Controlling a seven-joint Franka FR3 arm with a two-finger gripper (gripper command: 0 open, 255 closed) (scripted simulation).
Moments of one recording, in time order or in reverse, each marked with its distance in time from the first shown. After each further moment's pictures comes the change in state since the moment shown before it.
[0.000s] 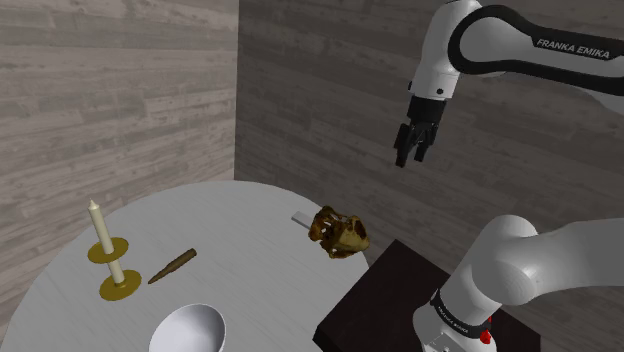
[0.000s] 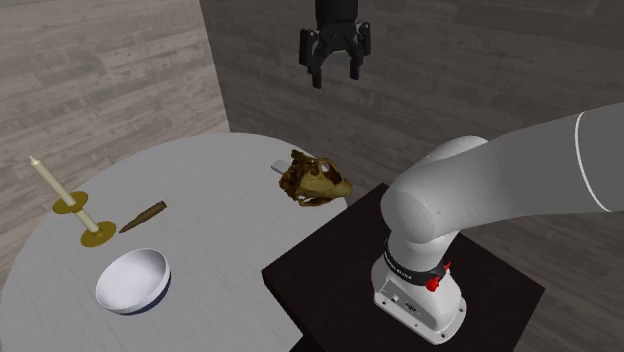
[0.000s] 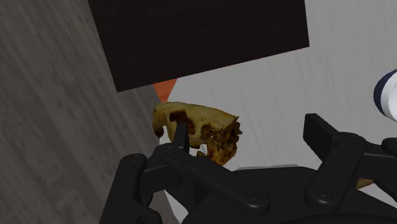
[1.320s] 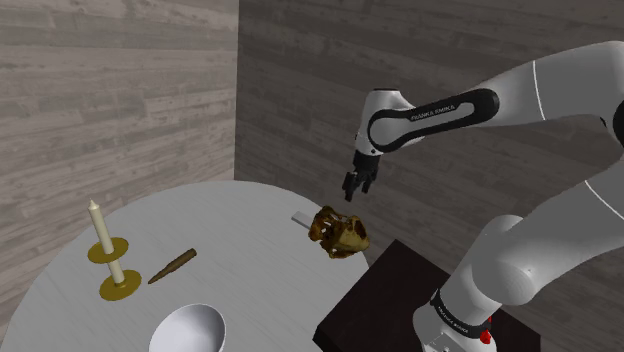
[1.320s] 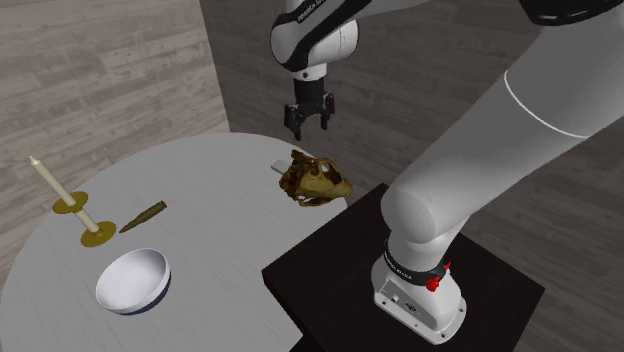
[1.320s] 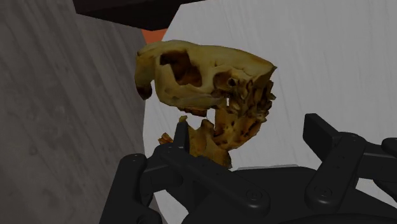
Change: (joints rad) arm 0.007 0.435 -0.069 -0.203 -0.049 0.694 -0.131
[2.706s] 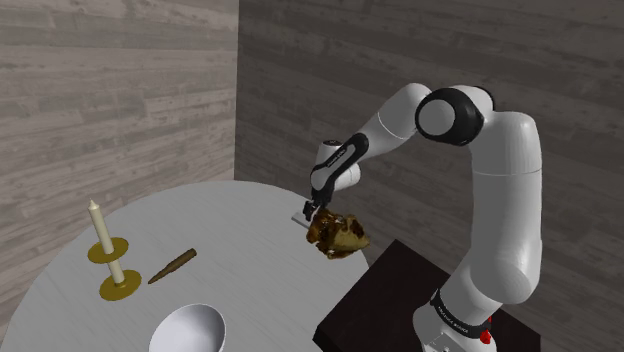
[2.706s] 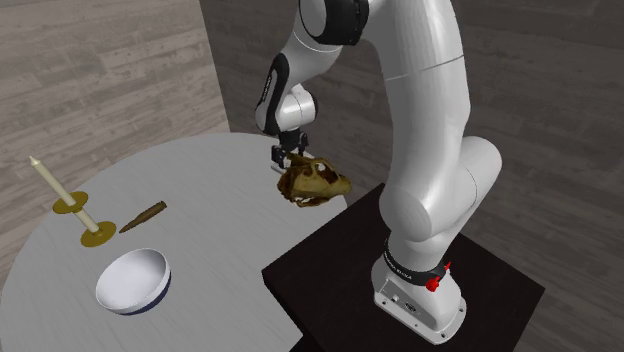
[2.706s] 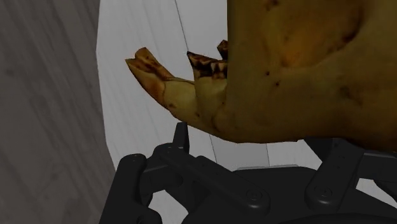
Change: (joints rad) arm -0.034 0.859 0.012 0.390 0.110 0.541 -0.195
